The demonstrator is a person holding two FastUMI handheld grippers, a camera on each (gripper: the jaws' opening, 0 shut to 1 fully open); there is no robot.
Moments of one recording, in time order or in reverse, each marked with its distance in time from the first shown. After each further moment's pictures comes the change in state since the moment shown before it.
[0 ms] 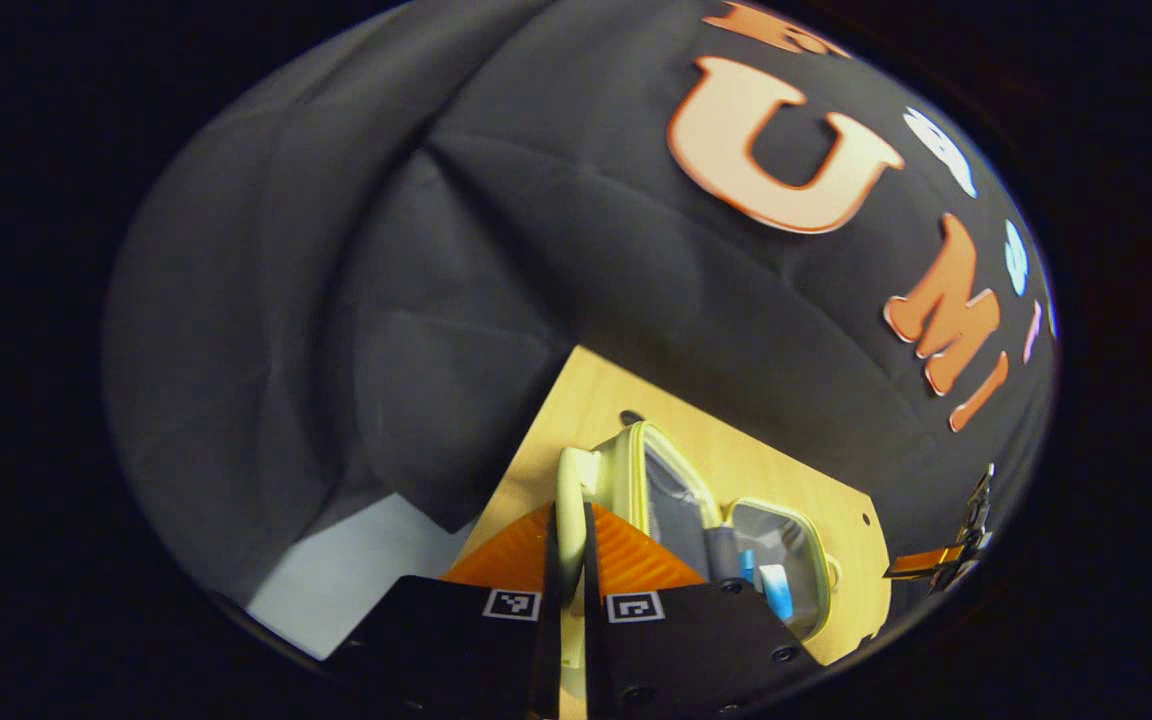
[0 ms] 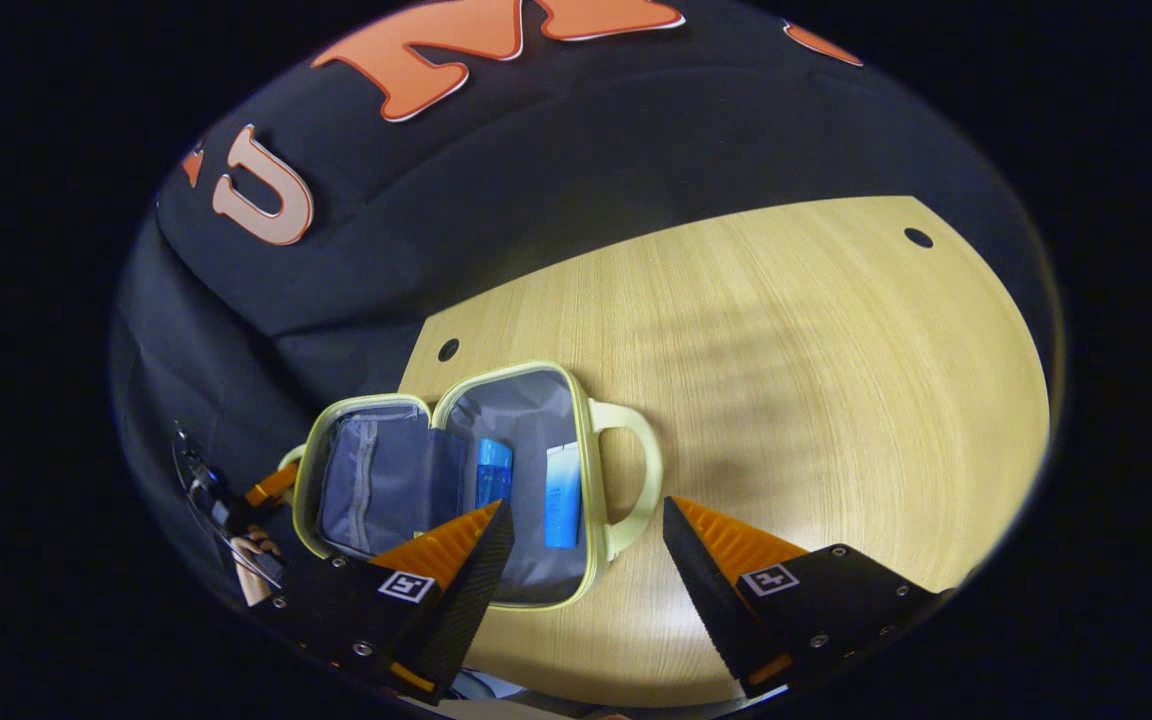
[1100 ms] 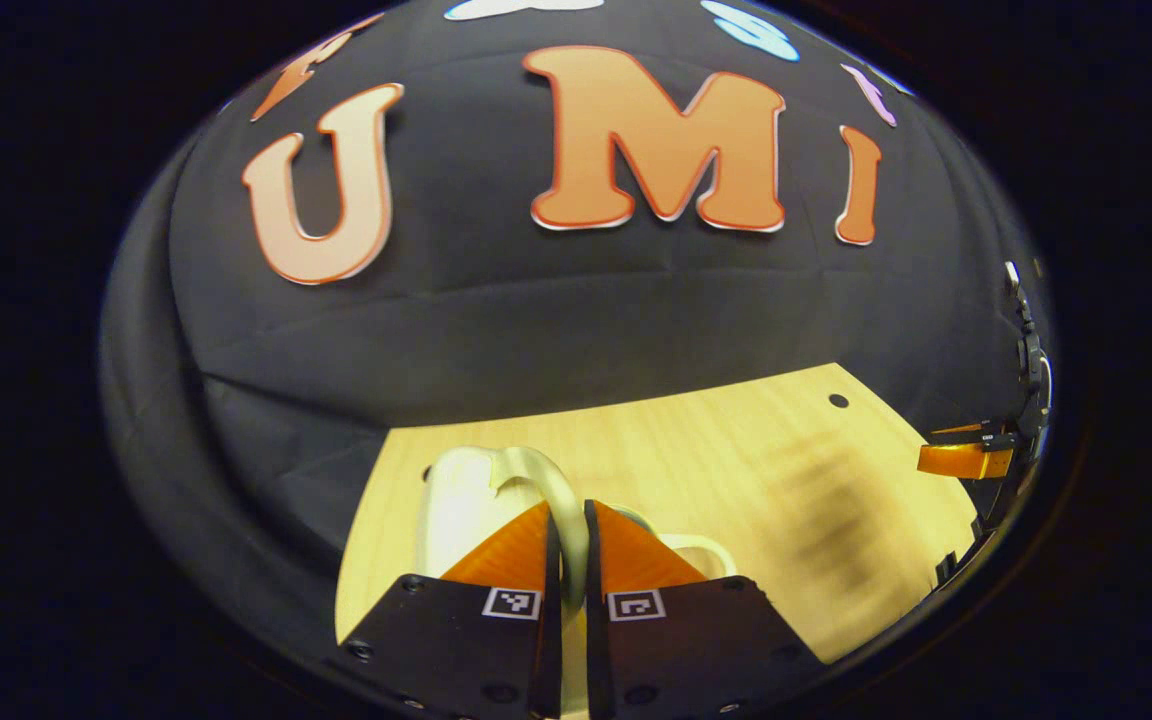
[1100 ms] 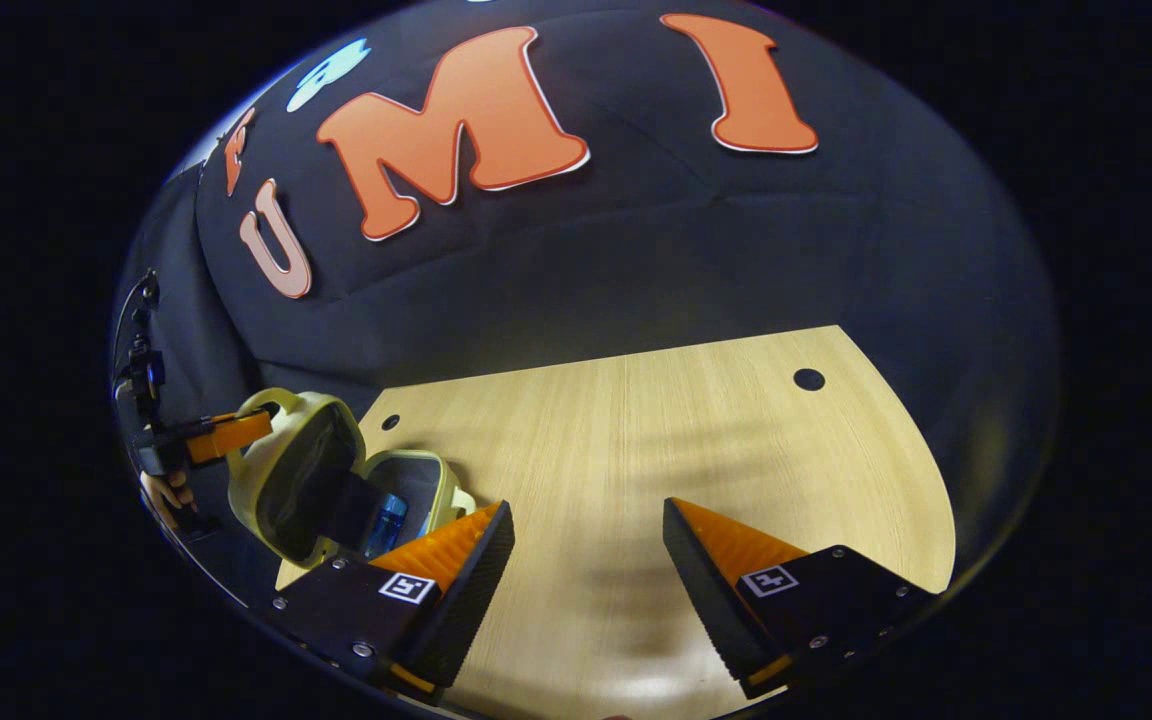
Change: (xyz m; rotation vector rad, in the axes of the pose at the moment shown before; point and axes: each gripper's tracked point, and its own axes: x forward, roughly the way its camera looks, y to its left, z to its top) left arm 0.023 -0.395 -0.066 0.576 0.050 -0.035; right arm -0.114 -0.168 0.098 -0.160 -0.285 -0.077
